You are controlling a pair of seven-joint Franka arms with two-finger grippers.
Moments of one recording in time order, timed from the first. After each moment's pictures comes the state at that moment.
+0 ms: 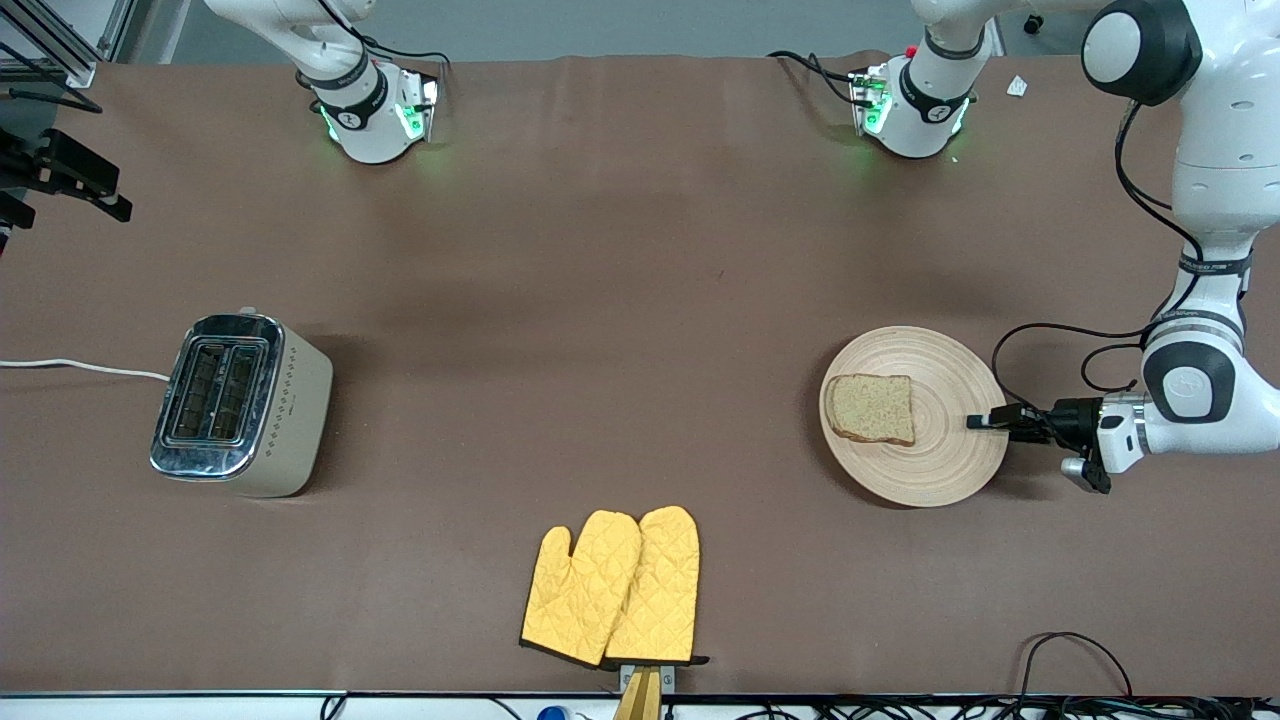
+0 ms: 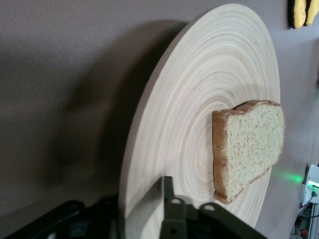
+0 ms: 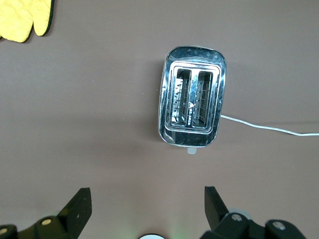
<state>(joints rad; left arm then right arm) 0.29 0.82 -0.03 -1.56 -0.68 1.86 0.86 -0.02 -0.04 0.00 -1.45 0.01 1.39 -0.08</state>
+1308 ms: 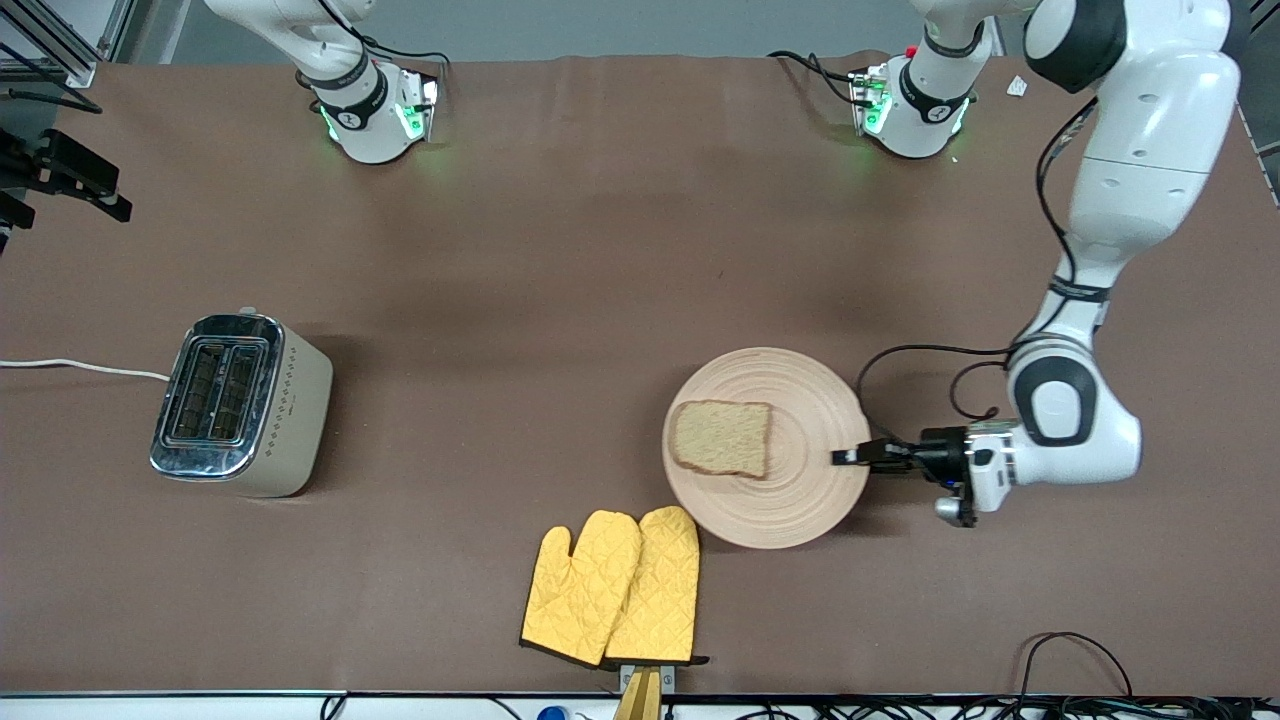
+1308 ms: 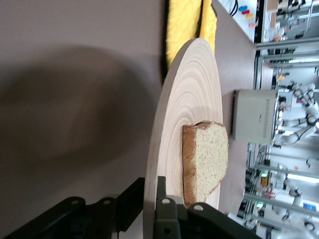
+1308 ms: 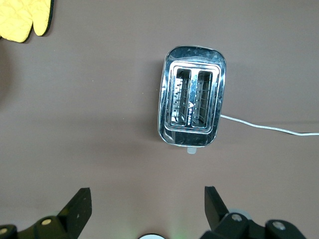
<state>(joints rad) 0.04 0.82 -0.21 -1.52 -1.06 2.06 0.60 -0.02 -0.04 0.00 -1.45 0.01 1.39 -0.08</state>
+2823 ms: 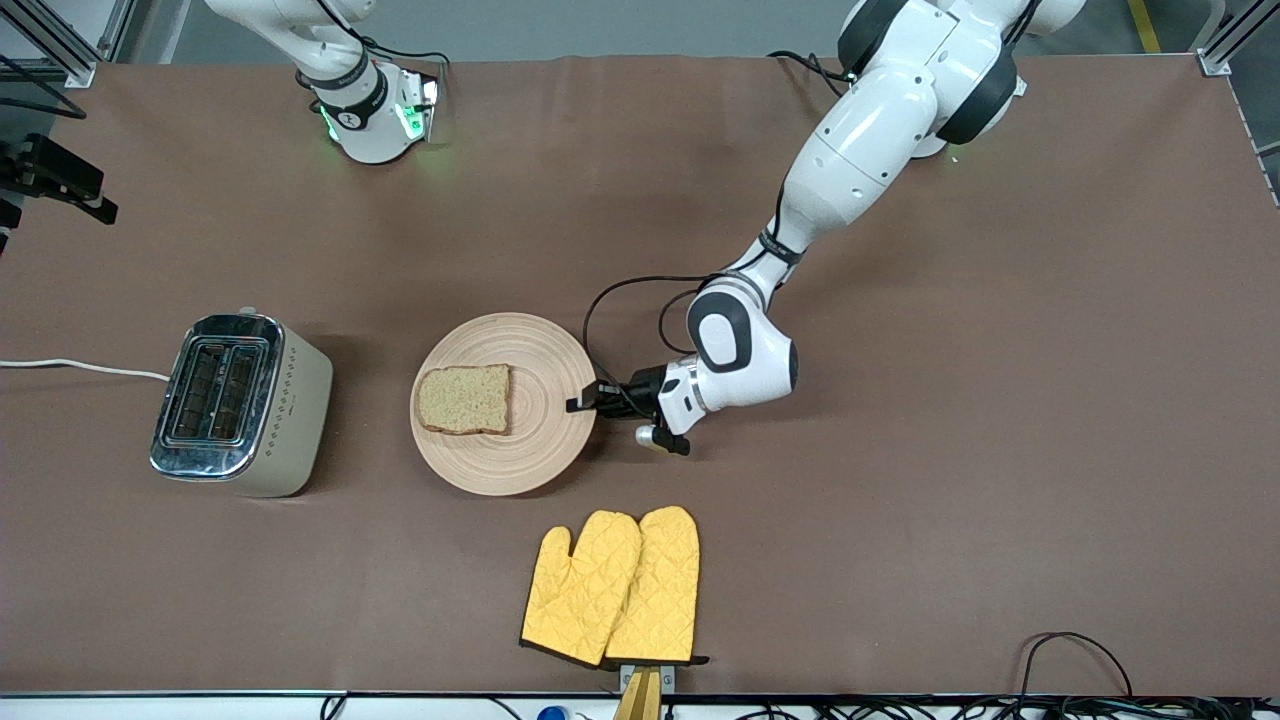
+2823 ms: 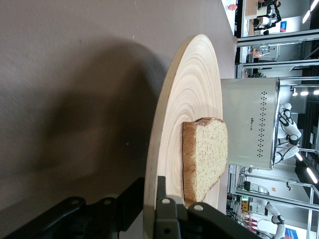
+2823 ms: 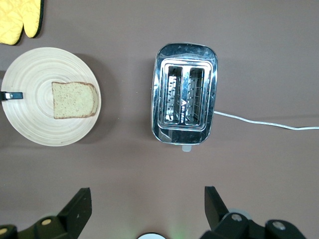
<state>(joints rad) -0.58 1.05 -0.21 -1.30 -1.63 2.50 0.70 -0.04 -0.04 -0.01 -1.45 0.01 1.39 -0.08</state>
